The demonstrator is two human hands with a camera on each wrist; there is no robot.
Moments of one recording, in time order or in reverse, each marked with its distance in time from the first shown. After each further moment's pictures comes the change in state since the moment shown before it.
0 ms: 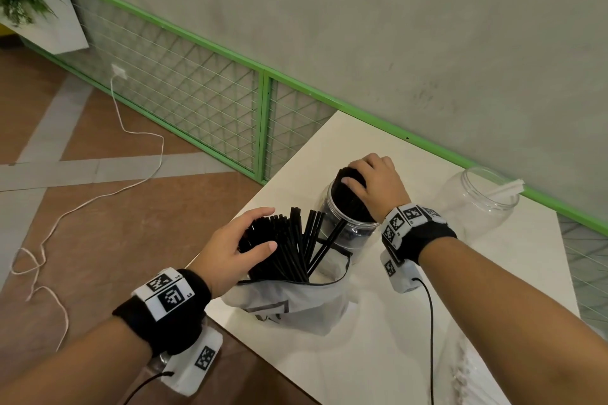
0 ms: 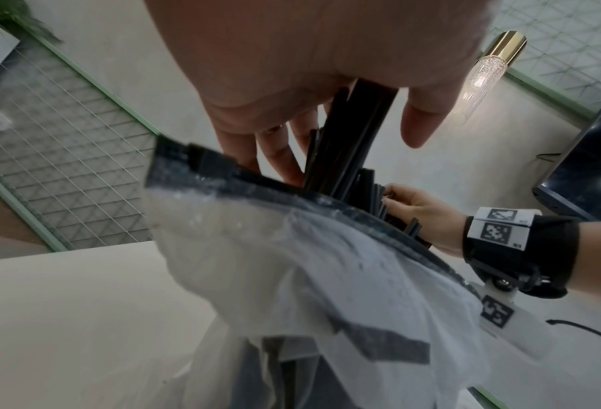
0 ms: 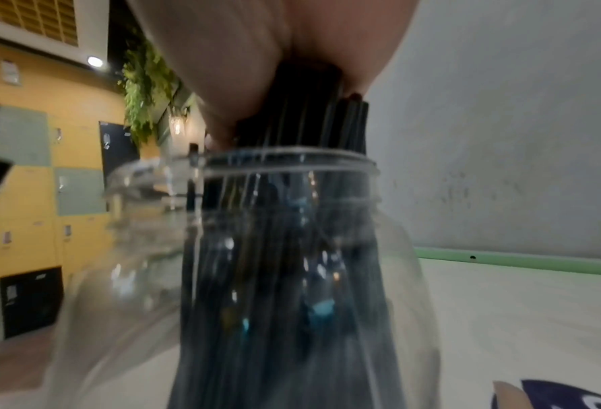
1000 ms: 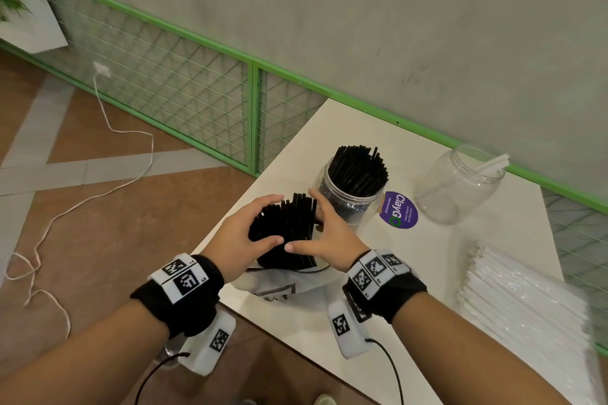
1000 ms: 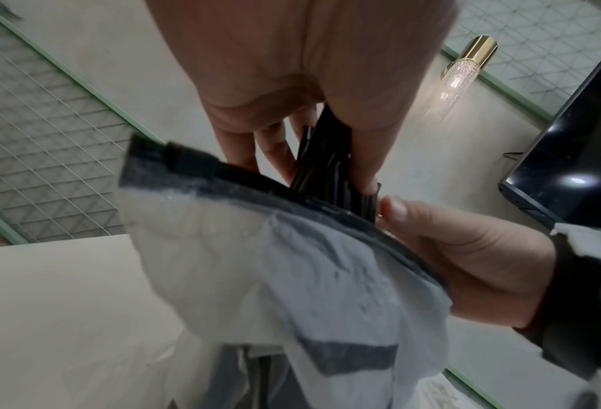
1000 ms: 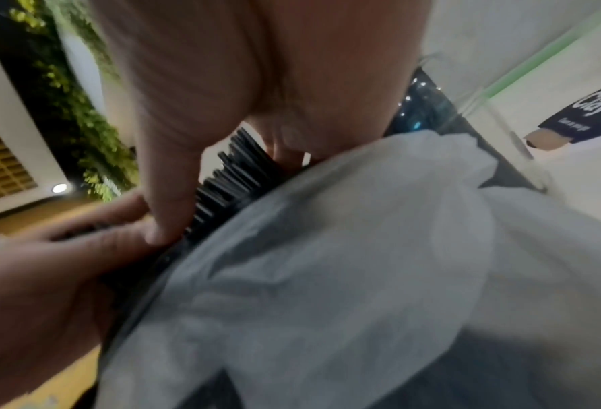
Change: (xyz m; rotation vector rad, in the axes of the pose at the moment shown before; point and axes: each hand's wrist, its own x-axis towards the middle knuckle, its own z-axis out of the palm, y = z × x) left_hand -0.002 -0.006 0.008 0.082 -0.007 0.127; right_hand -0.098 -0.093 0.034 0.901 -0.368 0.236
